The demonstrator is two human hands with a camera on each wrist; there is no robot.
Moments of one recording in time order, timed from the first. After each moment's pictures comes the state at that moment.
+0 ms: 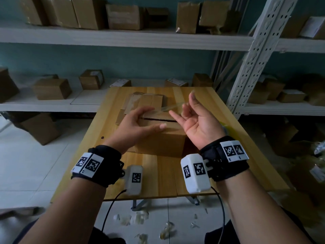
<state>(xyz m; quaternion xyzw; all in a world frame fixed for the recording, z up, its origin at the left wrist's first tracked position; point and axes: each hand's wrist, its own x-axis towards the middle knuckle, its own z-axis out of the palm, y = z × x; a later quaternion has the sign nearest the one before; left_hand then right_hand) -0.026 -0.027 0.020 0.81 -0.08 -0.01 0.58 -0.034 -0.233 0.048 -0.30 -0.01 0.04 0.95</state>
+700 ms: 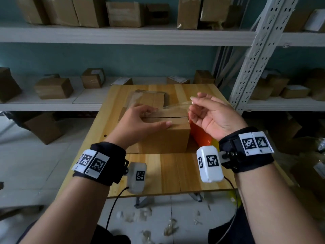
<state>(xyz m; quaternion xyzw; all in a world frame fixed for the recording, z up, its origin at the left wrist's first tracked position) -0.024 -0.029 0.026 0.89 -0.07 0.03 0.44 -0.035 -0.263 0.062 -0.48 0.02 0.03 0.88</state>
